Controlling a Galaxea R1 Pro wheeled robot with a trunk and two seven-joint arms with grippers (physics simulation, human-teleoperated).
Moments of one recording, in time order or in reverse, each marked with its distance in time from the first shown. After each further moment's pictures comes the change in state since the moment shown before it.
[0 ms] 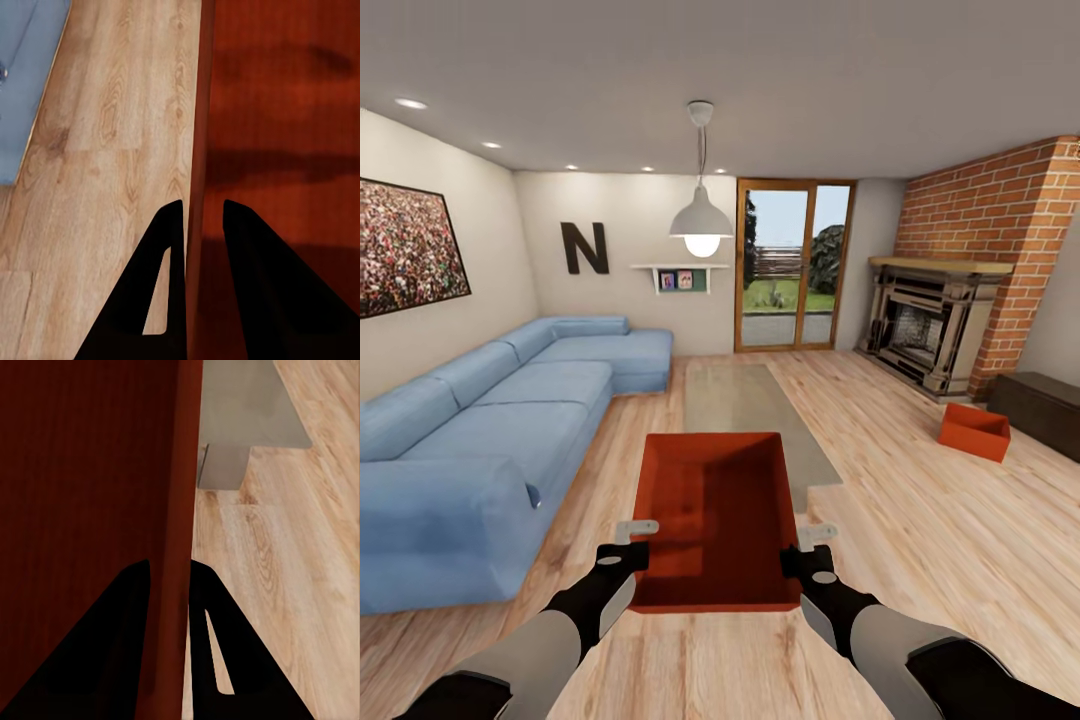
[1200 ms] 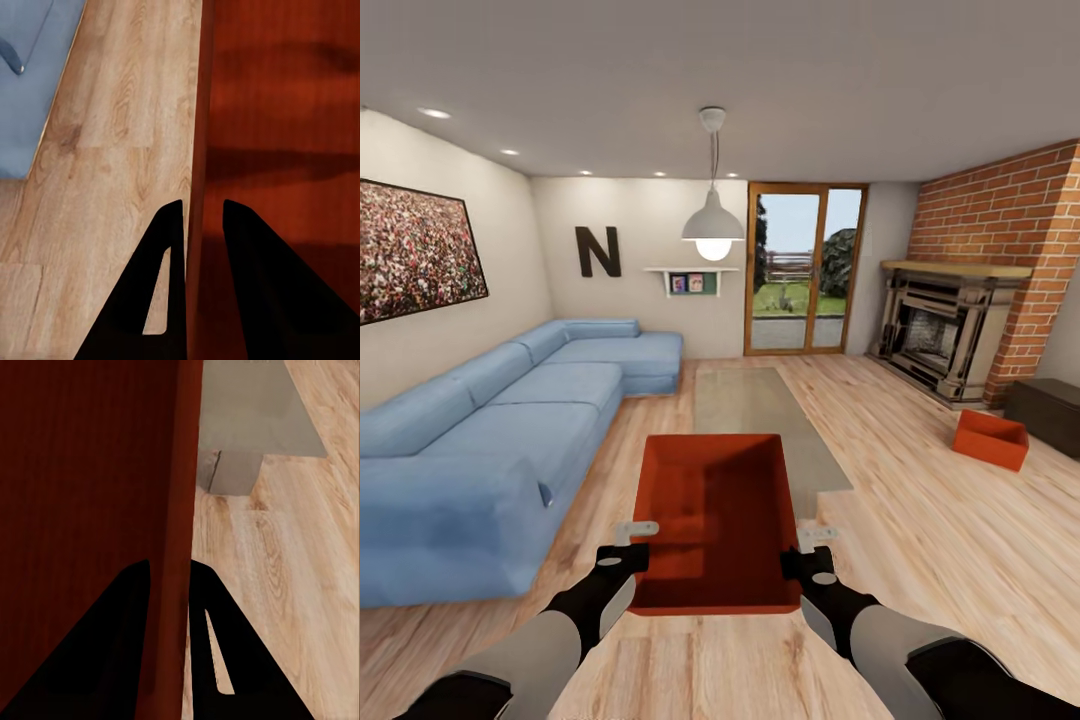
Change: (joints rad) left arm 0.000 -0.001 0.003 0.008 -0.001 0.000 0.000; right arm 0.000 0.000 -0.002 0.007 0.002 0.001 0.000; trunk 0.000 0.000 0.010
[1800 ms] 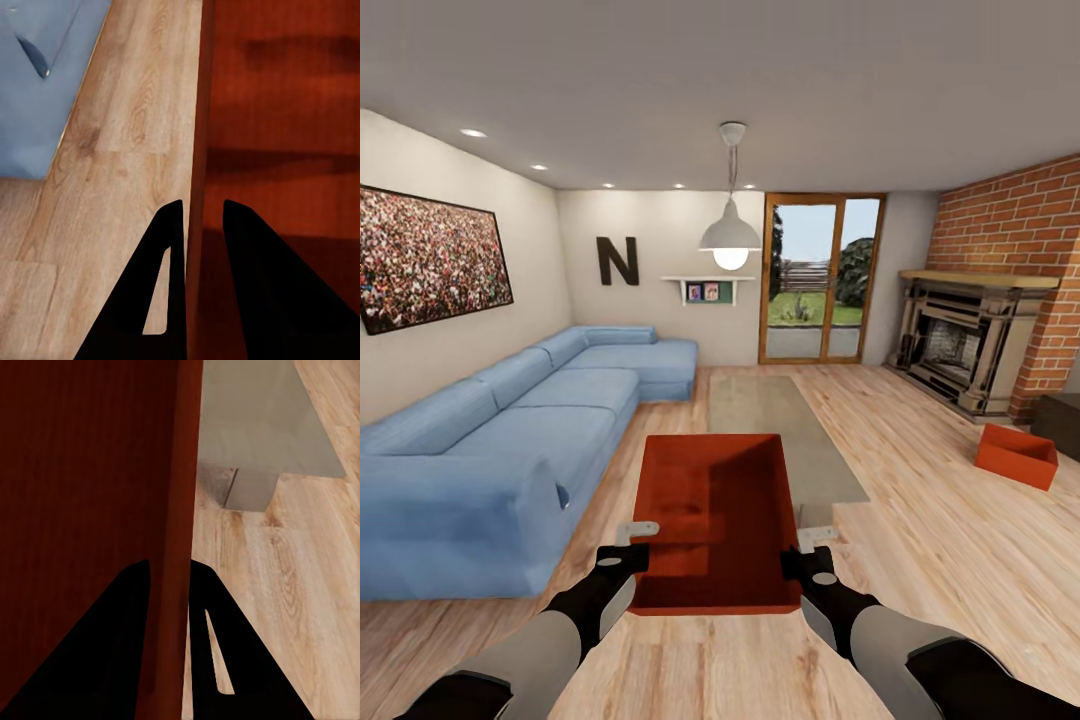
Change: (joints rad) left arm 0.000 0.000 0.000 0.001 0.000 0.000 0.000; right arm 0.000 0.000 -0.001 0.000 0.002 0.000 0.000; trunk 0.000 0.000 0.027
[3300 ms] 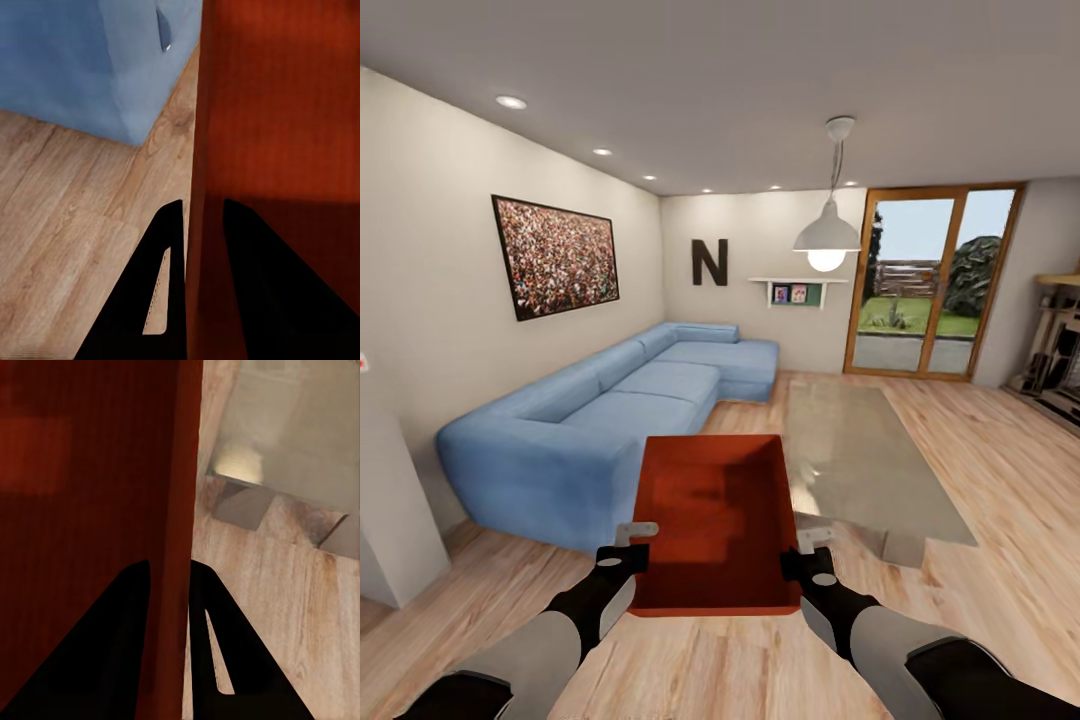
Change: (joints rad) left arm 0.000 0.000 -0.002 0.003 0.001 0.000 0.001; right arm 0.000 0.001 0.005 0.006 -0.005 -0.002 -0.001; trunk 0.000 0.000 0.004
